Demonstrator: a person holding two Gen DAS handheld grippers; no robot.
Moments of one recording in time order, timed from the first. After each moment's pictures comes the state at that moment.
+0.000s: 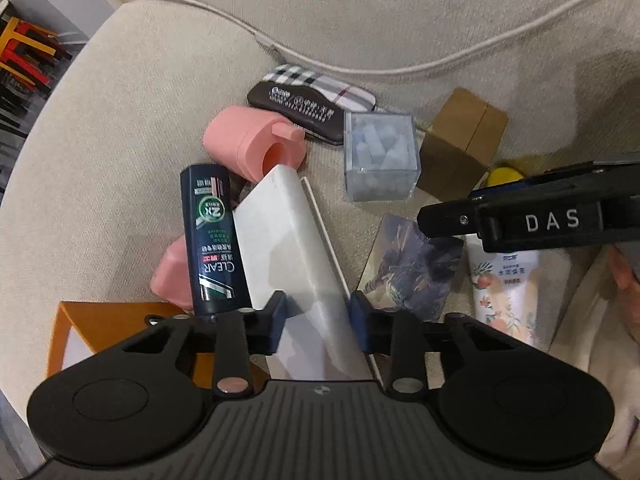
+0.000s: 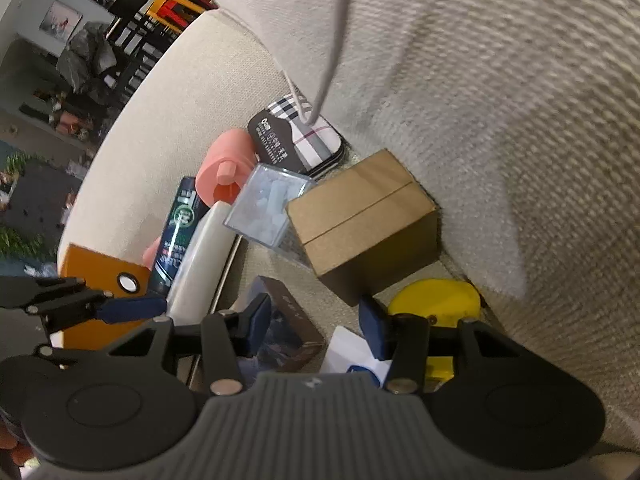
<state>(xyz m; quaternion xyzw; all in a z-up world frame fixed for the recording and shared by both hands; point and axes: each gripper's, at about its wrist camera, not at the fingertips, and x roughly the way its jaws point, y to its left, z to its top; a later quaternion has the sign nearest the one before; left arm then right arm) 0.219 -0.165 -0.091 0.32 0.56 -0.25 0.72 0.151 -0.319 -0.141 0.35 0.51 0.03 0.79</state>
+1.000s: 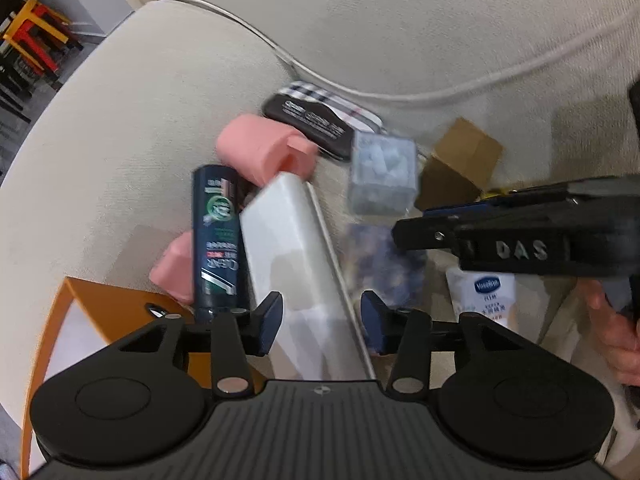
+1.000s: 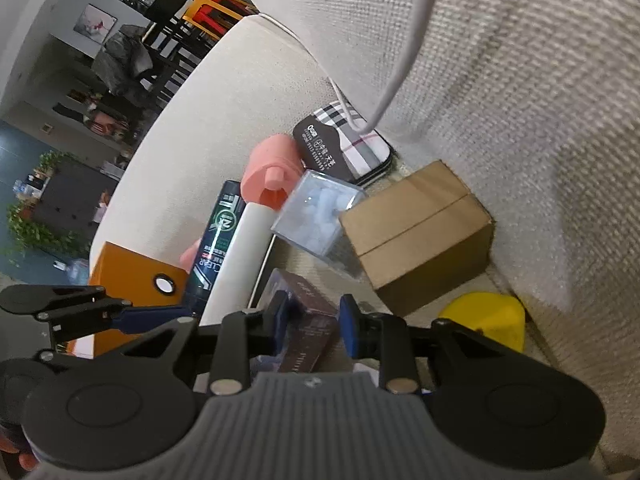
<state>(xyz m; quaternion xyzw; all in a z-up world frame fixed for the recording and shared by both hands) 0.226 -0.140 -0.081 0.26 0.55 -0.25 0.75 0.161 -0.301 -0.133 0.33 0.47 0.08 0.81</state>
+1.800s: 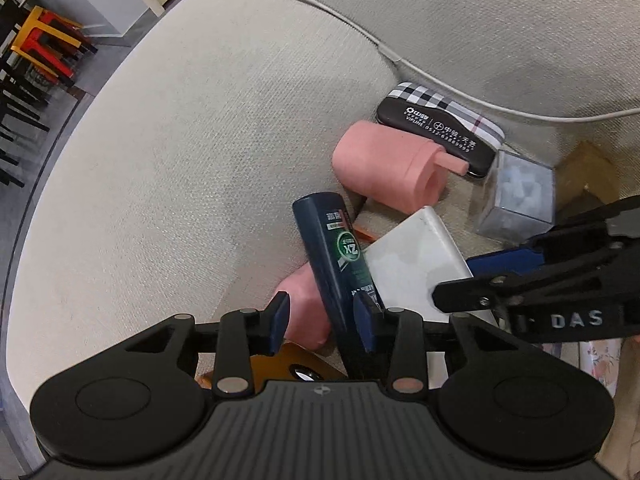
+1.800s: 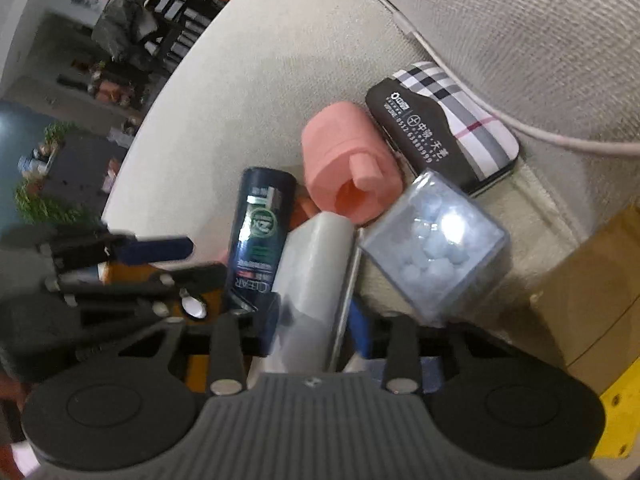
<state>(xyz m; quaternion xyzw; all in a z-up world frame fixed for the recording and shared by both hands) 0.306 -0.103 -0.091 0.32 0.55 -0.22 0.74 0.230 -0.253 -0.148 0.35 0.52 0.13 0.77</state>
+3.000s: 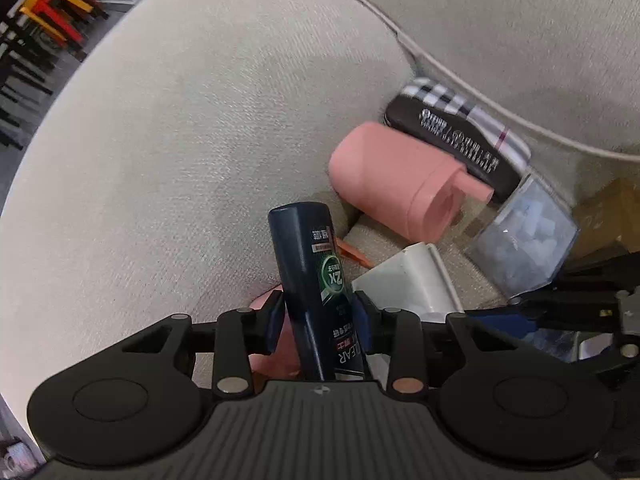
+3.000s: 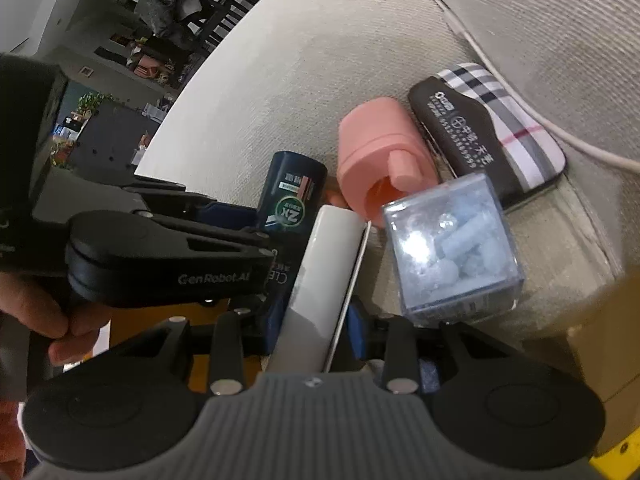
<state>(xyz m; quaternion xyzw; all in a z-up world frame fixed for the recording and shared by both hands) 0.311 -0.128 -0.119 0.28 0.58 -0.19 0.75 0.226 -0.248 -0.151 0.32 0.51 0.19 0.77</state>
